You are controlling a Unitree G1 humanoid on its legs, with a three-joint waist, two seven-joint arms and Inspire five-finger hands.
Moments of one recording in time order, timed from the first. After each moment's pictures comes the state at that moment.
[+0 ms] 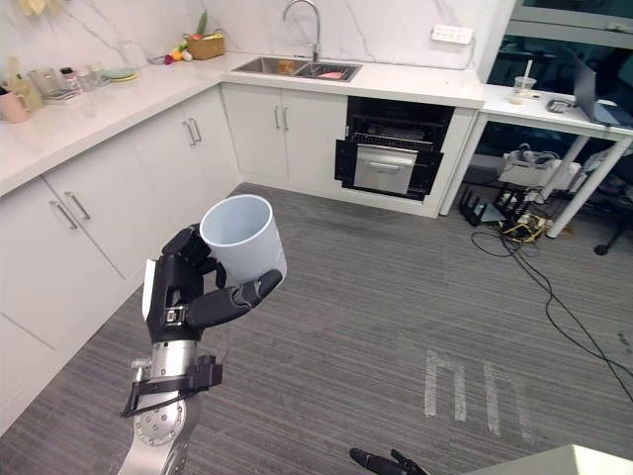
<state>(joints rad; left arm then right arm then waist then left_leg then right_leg) 0.15 0.10 -0.21 -0.24 -0.10 -0.44 0.26 0.18 -0.13 -0.09 0.91 0.41 0.17 0.19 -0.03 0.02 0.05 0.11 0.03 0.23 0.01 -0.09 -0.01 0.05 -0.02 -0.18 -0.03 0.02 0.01</state>
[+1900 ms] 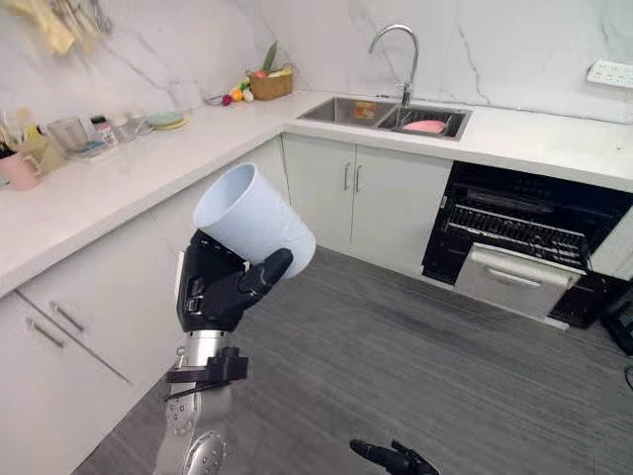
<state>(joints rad) 0.18 -0.03 -0.28 -0.28 -0.39 -0.43 0.02 0.27 -0.18 -0.04 0.62 0.44 0.37 0.10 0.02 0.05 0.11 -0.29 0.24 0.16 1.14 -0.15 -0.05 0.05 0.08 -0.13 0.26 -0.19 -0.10</state>
